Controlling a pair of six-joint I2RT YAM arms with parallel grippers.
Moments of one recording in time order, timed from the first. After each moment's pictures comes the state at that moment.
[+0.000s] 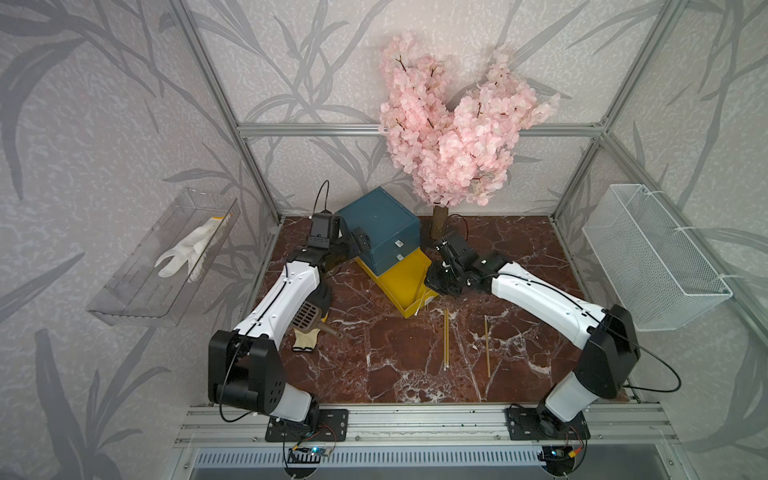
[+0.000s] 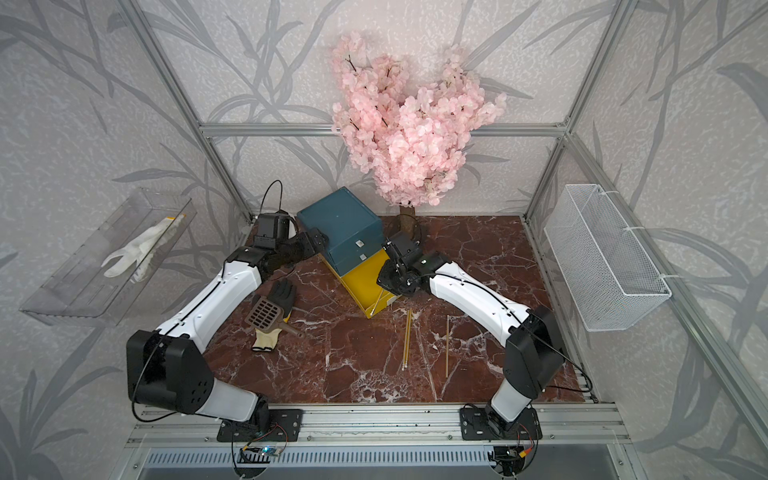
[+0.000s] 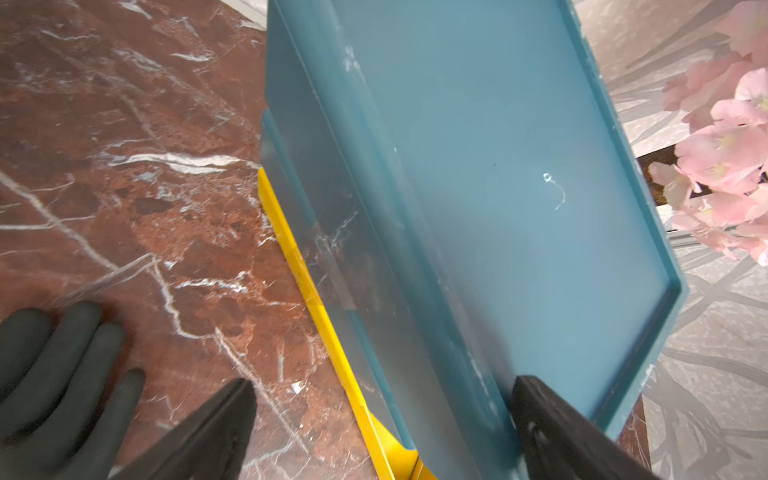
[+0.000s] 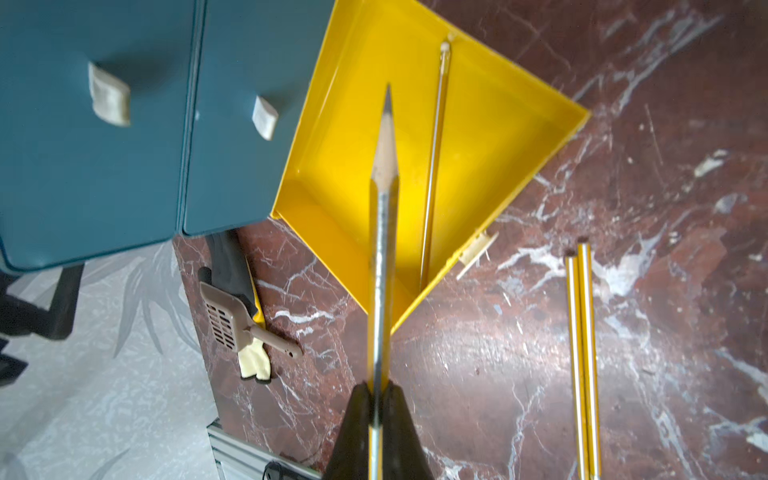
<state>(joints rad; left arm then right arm) -0.17 1.48 1.24 -0.48 0.09 -0.61 0.69 1.67 1.45 -0.73 -0.10 1.08</state>
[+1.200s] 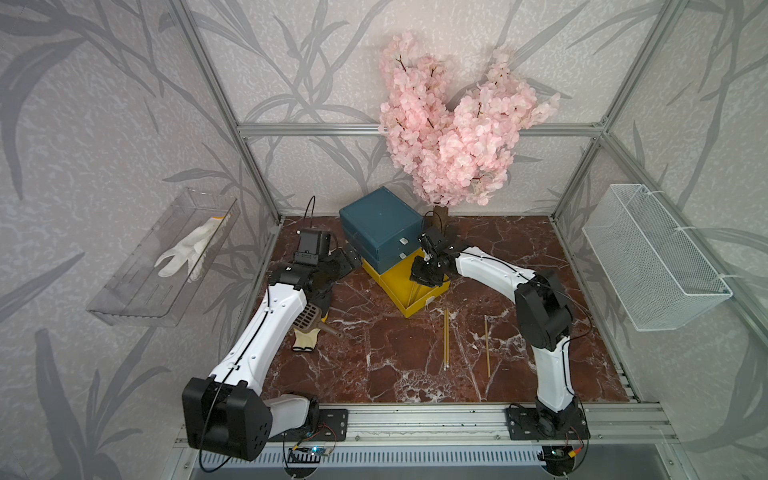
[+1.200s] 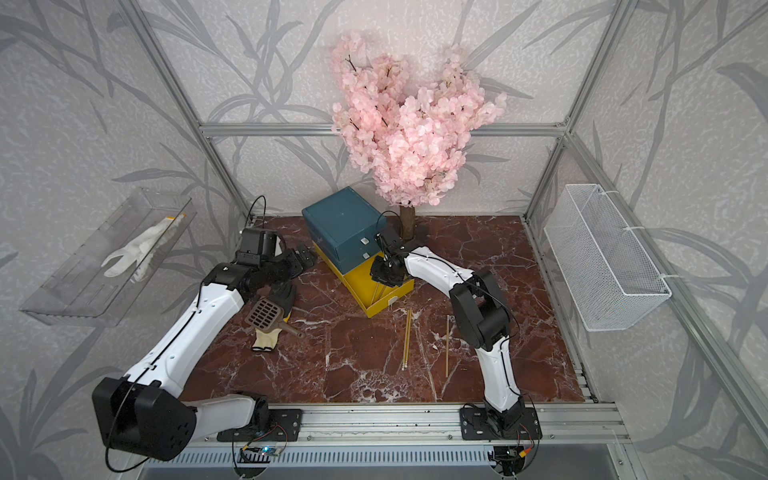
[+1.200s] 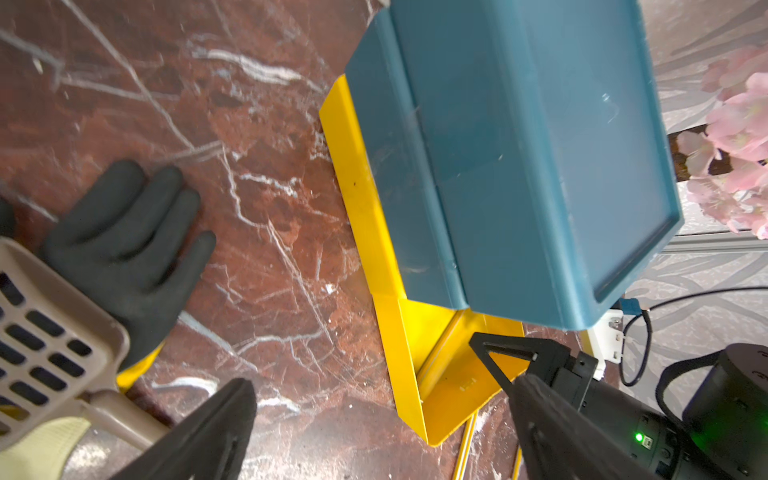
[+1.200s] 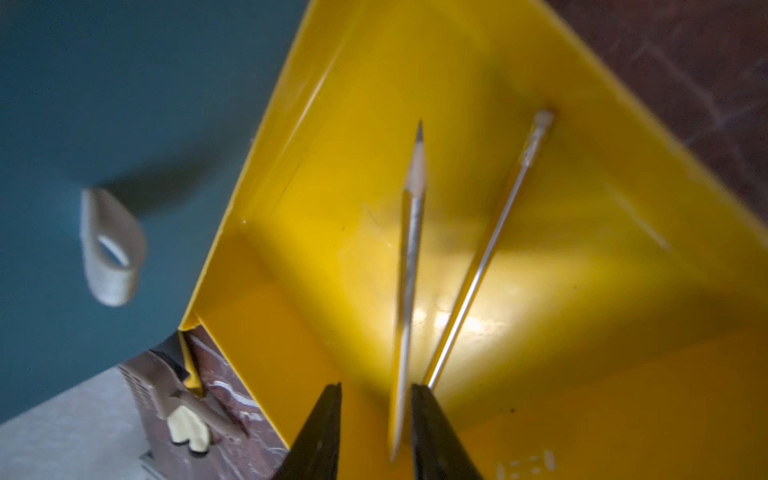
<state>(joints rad) -0.18 1.26 1.13 -0.68 0.11 -0.75 0.62 2.08 1.66 -0.66 -0.22 0.89</state>
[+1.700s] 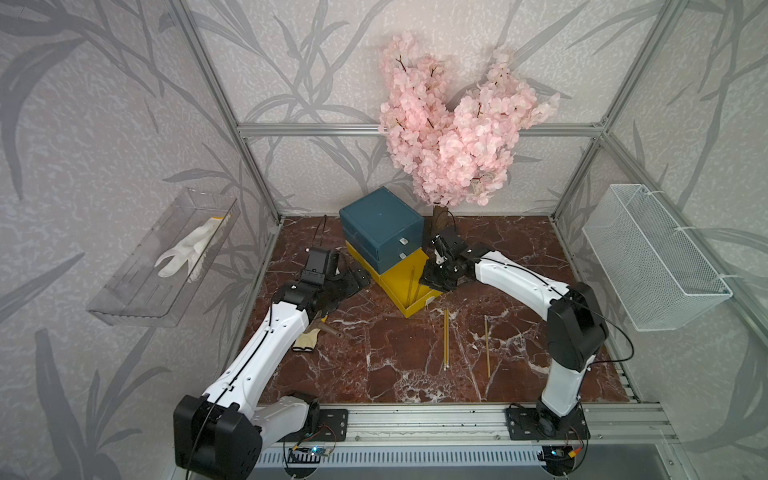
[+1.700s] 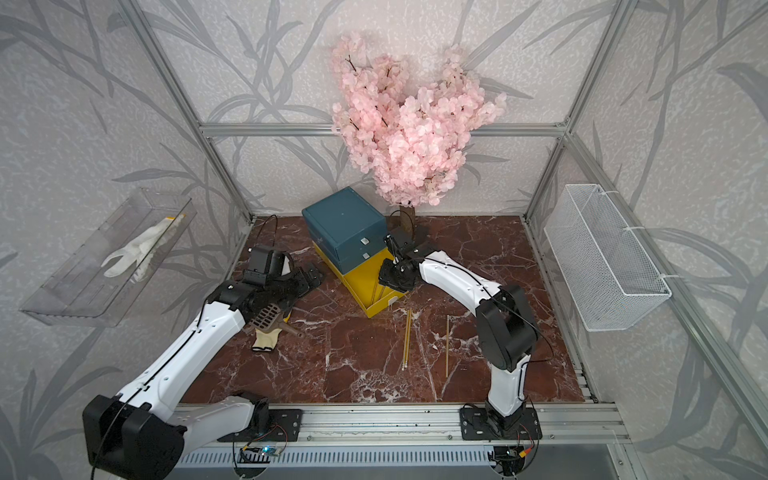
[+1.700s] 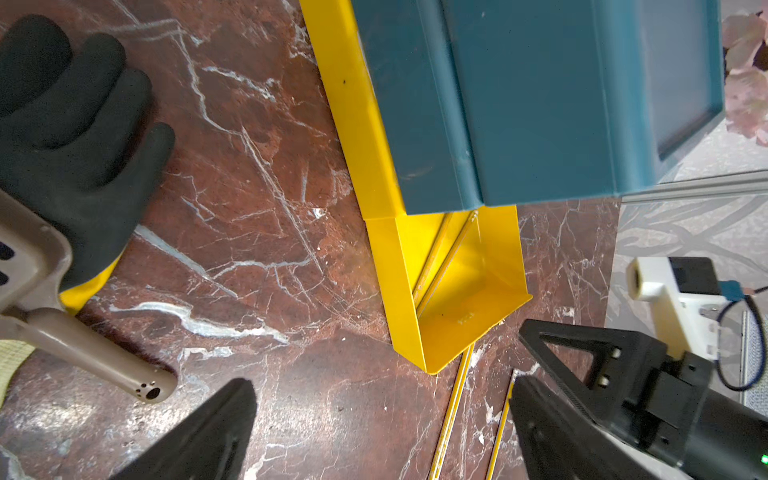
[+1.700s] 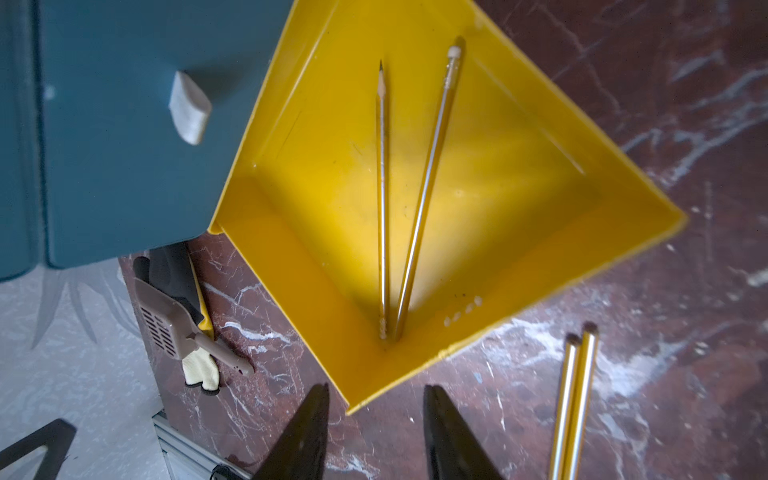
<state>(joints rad) -0.27 1.15 0.98 -0.68 0.16 -0.81 0.63 1.81 1.47 -0.72 -0.20 0.90</state>
